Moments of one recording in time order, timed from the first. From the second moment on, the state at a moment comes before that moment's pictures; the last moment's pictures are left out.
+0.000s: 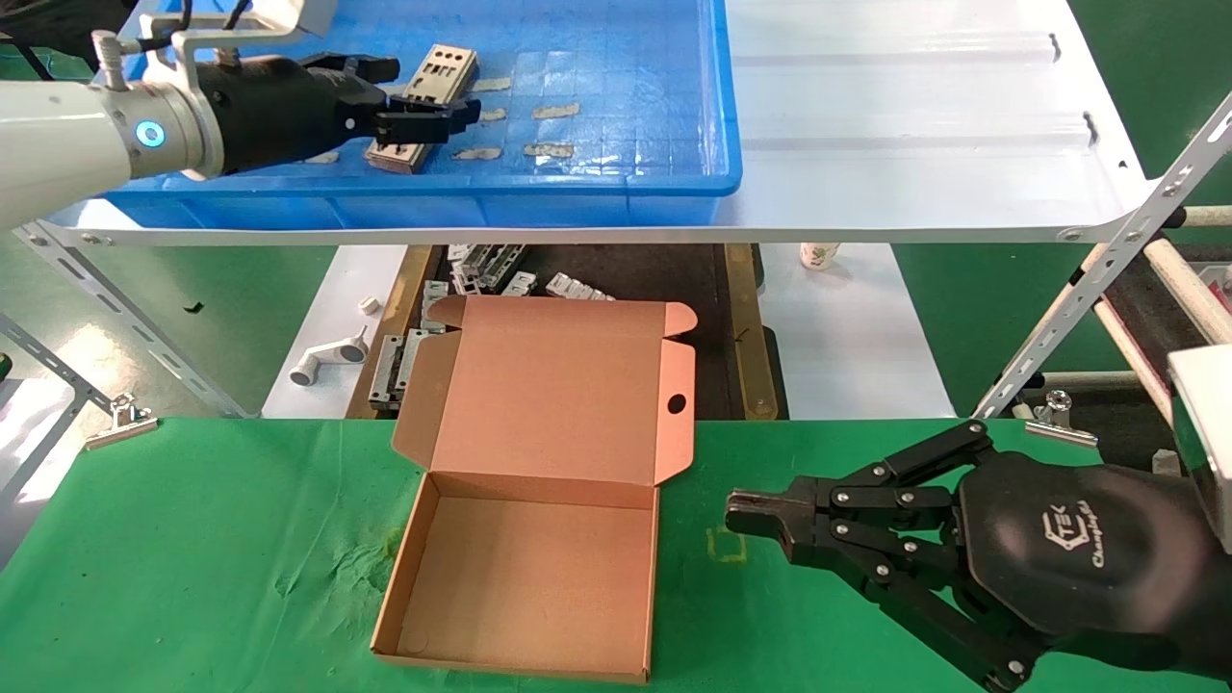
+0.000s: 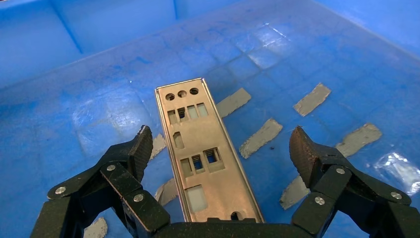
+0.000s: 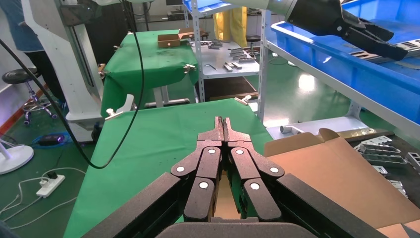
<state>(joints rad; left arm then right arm) -1.89 1.14 0.51 -0.18 1.36 0.89 -0.08 1.10 -0.57 -0.38 1.27 -0.67 -1.46 0.14</state>
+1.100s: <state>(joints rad) -1.91 1.18 0.49 -0.08 1.33 0.85 0.02 1.10 -0.57 -0.38 1.27 -0.67 -1.46 0.14</state>
